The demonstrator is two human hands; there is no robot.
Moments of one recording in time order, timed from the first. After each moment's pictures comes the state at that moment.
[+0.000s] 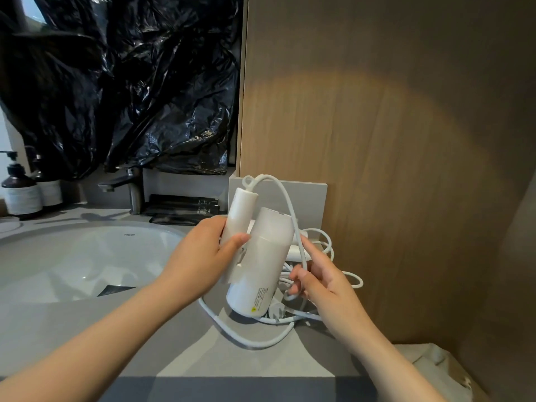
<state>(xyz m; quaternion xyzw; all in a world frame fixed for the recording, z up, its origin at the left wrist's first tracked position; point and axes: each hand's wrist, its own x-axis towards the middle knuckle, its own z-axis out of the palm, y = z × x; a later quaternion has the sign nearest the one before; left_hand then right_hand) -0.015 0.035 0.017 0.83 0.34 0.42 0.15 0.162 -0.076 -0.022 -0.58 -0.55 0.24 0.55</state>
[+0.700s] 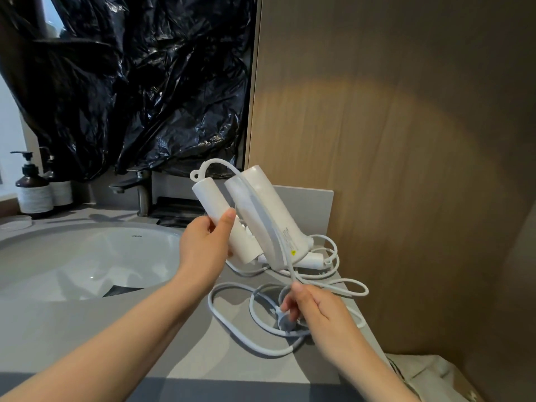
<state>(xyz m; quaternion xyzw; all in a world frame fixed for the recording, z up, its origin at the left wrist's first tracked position) -0.006 0.043 0.019 0.58 0.39 0.56 0.45 0.145 -0.086 -0.028 -0.67 -0.57 0.21 0.44</state>
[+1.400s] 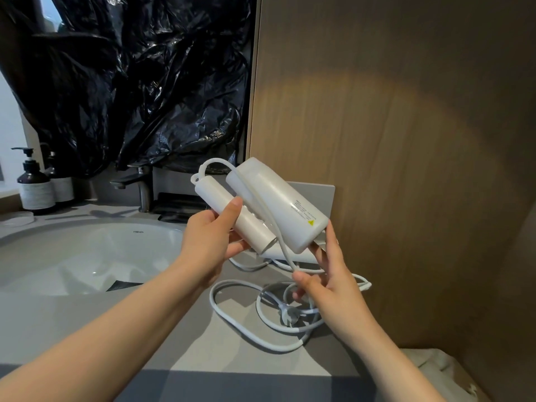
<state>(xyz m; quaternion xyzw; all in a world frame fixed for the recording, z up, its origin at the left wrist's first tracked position) -0.006 0.027 0.038 0.47 0.30 0.53 0.64 0.153 -0.080 -0.016 -0.59 -0.56 0.21 0.54</state>
